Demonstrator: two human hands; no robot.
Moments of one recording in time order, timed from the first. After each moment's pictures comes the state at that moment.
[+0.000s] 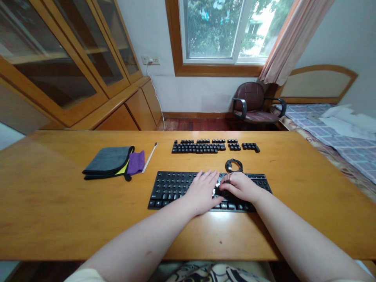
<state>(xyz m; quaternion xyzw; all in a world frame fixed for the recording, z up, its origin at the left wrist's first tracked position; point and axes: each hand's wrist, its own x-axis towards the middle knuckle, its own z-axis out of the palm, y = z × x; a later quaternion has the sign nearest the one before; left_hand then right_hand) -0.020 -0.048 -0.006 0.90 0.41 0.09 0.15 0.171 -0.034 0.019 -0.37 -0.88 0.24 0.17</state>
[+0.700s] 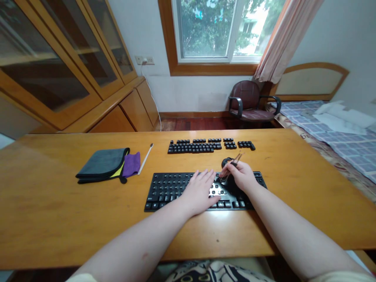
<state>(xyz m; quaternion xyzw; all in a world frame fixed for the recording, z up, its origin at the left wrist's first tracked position) -0.020 -0.048 -0.004 0.90 0.41 0.08 0.15 0.175 -0.023 0.003 -0.46 -0.61 0.46 0.47</state>
